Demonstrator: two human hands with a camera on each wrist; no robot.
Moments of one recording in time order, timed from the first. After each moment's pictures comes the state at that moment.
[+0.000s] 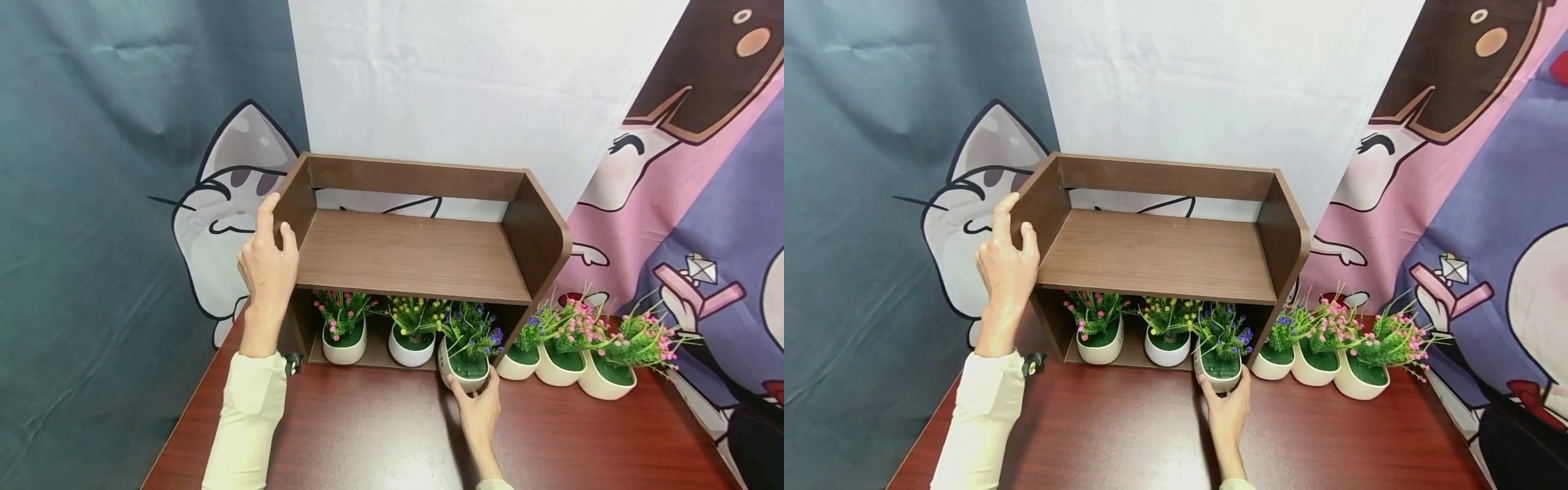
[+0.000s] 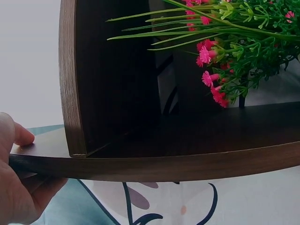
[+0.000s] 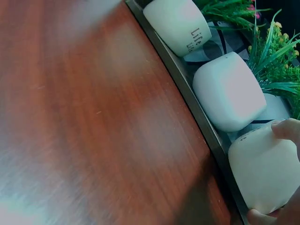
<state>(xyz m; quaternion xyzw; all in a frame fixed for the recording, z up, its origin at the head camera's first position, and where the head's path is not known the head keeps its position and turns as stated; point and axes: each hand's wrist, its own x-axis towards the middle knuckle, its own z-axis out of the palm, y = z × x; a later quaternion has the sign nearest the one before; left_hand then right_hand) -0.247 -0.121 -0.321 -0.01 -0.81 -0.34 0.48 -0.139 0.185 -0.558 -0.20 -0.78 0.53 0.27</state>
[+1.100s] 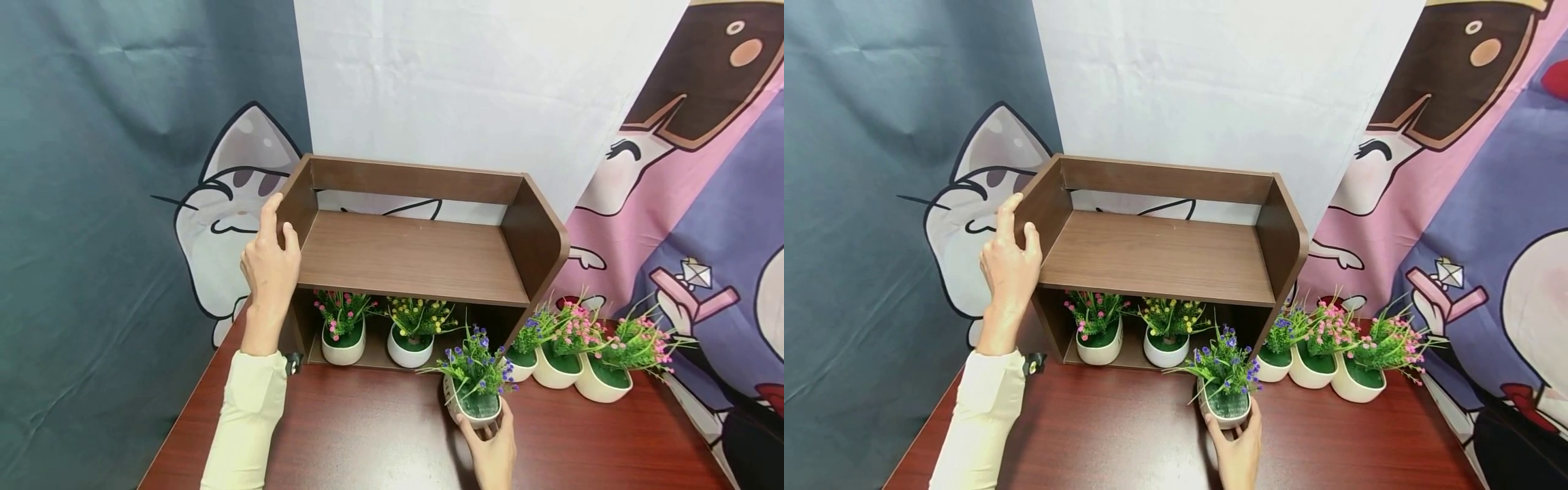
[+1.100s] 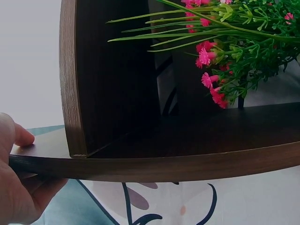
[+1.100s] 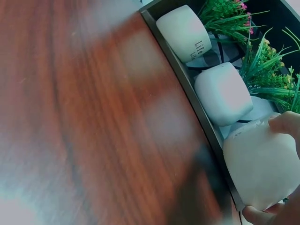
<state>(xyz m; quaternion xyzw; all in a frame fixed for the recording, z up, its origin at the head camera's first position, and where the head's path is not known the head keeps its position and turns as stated) -0.256 -0.126 -0.331 0.00 -0.82 -0.33 0.48 -0.077 0.192 -0.553 -0.21 -0.78 0.55 0.24</state>
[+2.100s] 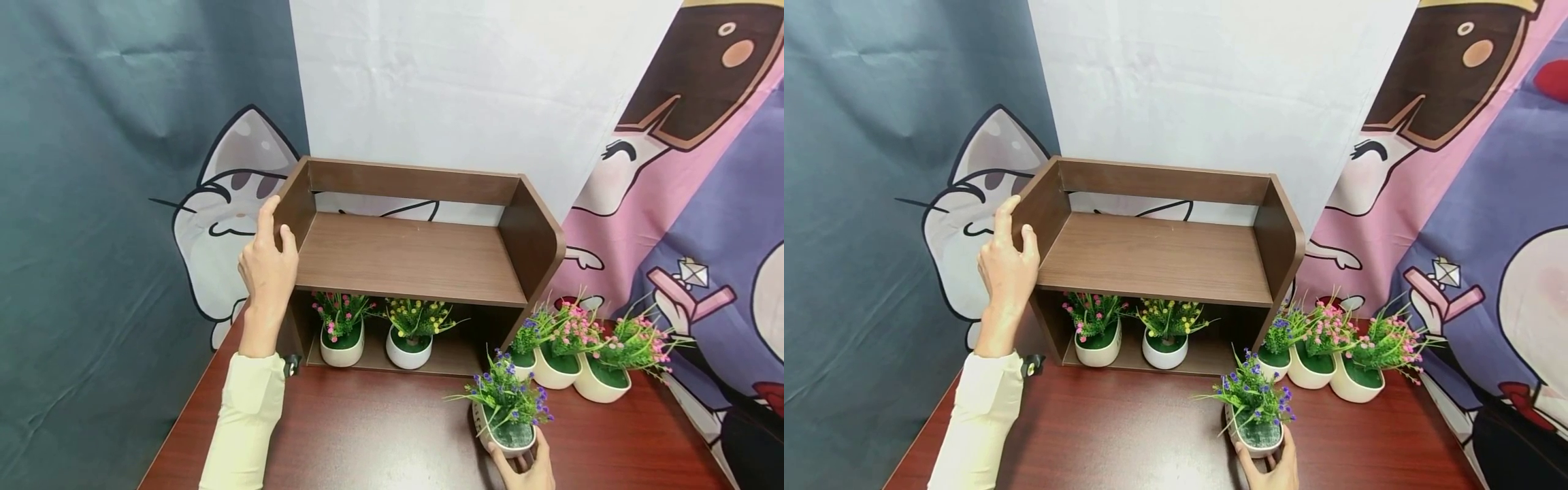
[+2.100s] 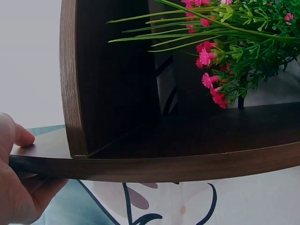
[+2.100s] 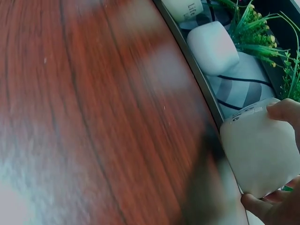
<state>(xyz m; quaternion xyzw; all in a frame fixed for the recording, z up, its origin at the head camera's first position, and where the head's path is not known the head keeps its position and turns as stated) -0.244 -0.119 -0.321 -0.01 -0.81 -0.33 0.49 -0.056 0.262 -0.630 -0.27 -0.79 0.49 0.27</state>
